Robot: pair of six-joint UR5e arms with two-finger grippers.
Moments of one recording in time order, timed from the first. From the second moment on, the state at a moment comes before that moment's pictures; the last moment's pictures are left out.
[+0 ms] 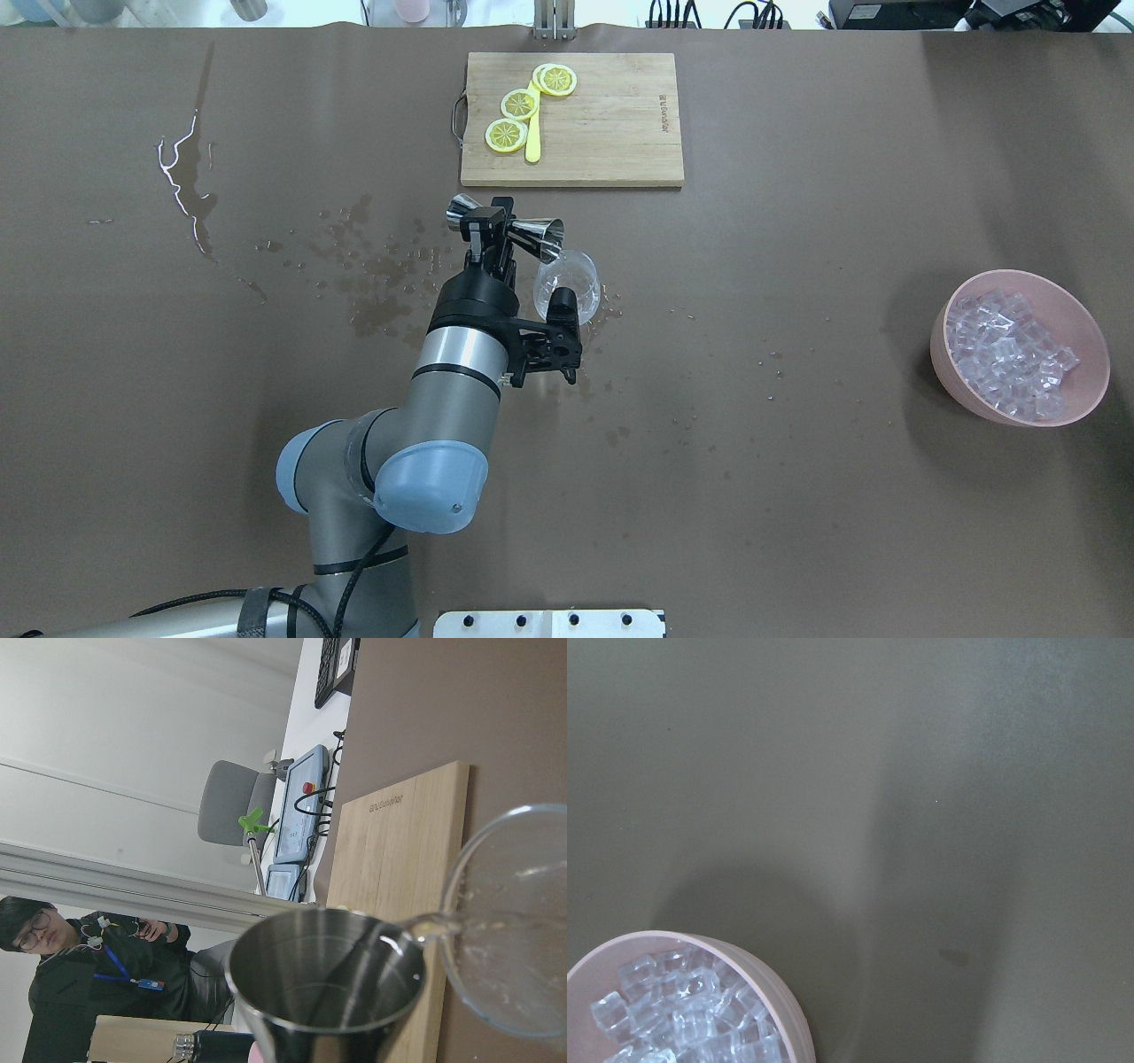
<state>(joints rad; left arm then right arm) -0.26 -2.20 -1.65 -2.20 -0.55 0.47 1.47 -1.56 1.54 -1.31 2.61 0.00</state>
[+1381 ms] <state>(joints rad) -0.21 -2.22 -1.73 -2.18 -0.39 0.66 1.47 -1.56 1.54 -1.31 2.62 0.01</state>
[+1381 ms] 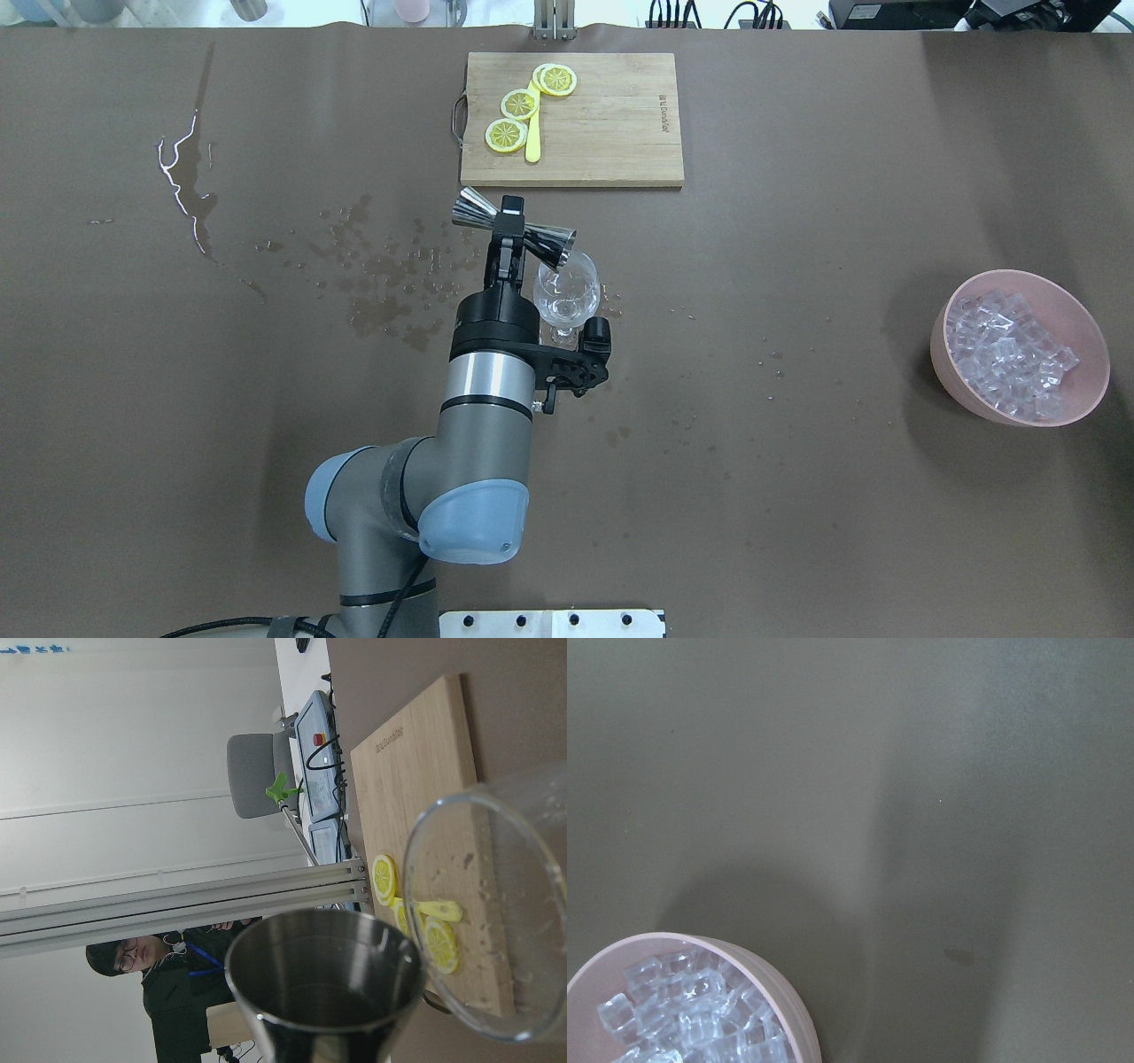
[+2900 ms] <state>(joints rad) -0.65 -1.73 -1.68 -2.42 -0.94 -0.82 1.47 -1.48 1.53 -1.30 2.47 0.01</state>
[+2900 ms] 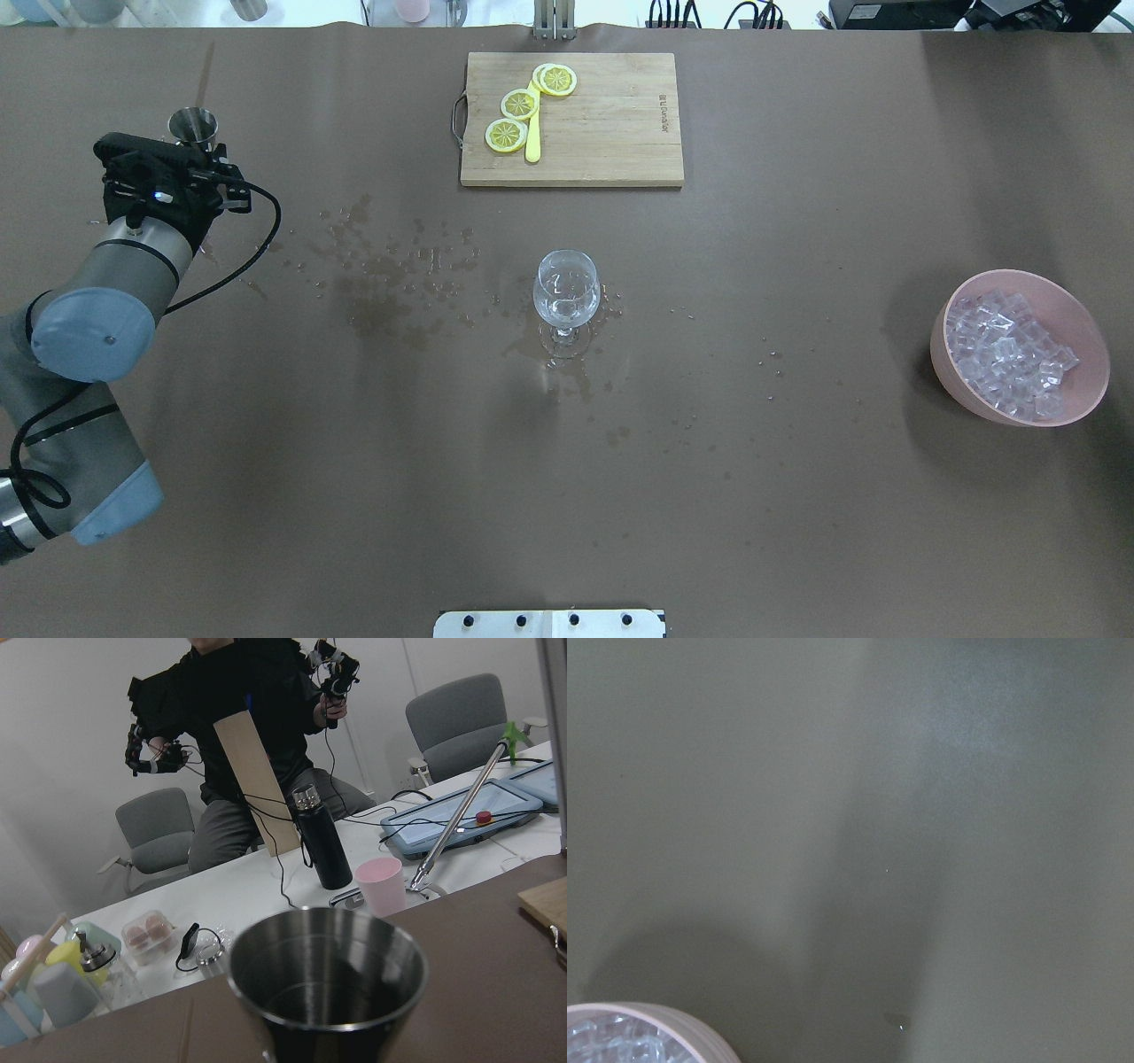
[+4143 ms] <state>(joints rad) -0.90 -1.60 -1.28 -2.99 -1.36 -0.91 1.37 -1.43 1.54 -1.18 2.37 0.14</state>
